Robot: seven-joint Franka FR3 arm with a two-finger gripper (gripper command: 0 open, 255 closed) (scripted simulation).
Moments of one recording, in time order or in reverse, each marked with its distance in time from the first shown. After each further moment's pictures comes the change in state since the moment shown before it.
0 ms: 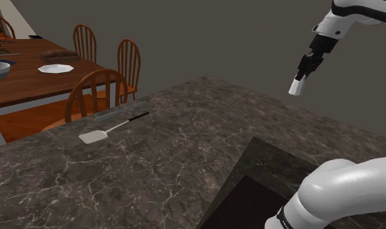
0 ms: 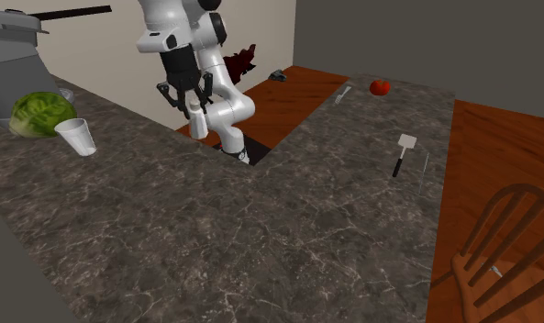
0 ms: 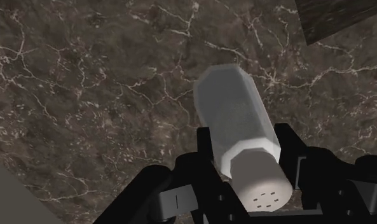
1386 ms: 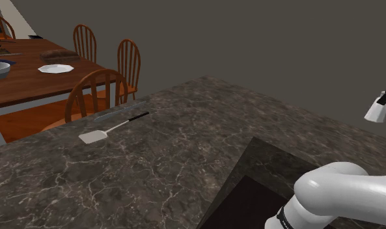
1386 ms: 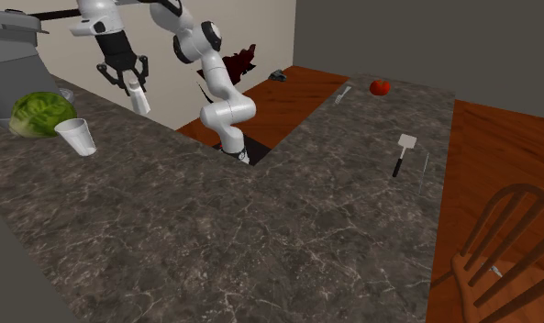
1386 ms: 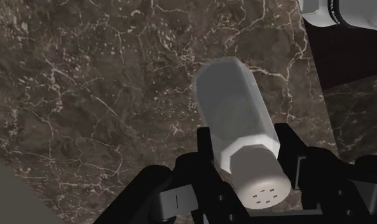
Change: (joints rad) arm -0.153 -0.319 -0.205 0.001 -0.275 -0.233 -0.377
